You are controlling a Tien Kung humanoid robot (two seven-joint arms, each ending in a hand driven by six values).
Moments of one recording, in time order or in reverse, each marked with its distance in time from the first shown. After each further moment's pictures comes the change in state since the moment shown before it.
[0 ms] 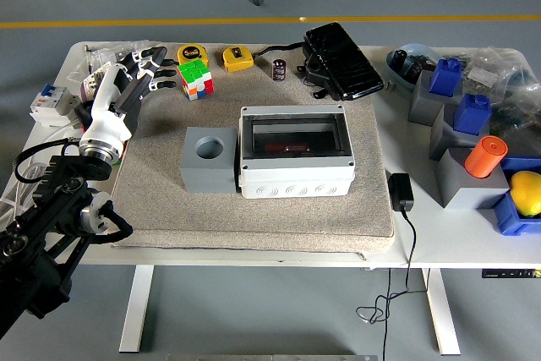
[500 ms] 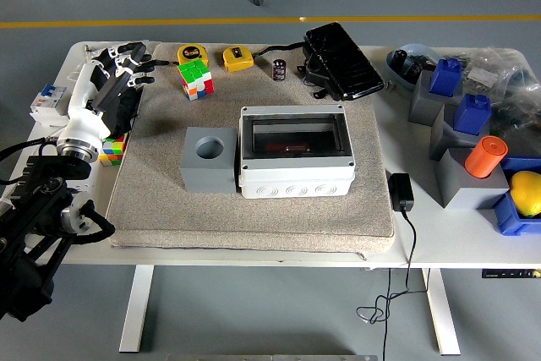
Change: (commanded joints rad) left arm 0.040 0.032 -0.053 -0.031 -0.006 0.008 -0.014; right arm 0.002 -0.004 -0.004 0.001 0.001 -0.001 -0.002
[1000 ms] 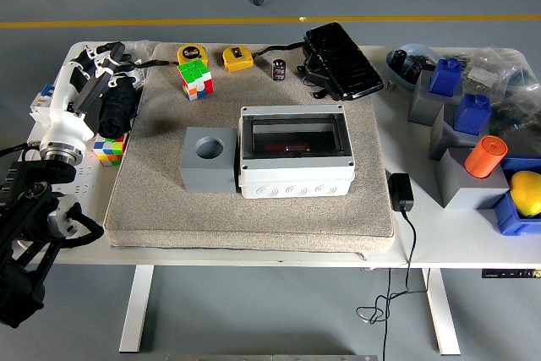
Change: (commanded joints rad) left arm 0.047 0.007 -0.084 -0.021 0.016 0.003 -0.002; right arm -0.002 0.002 0.007 0.001 -0.002 0.000 0.000
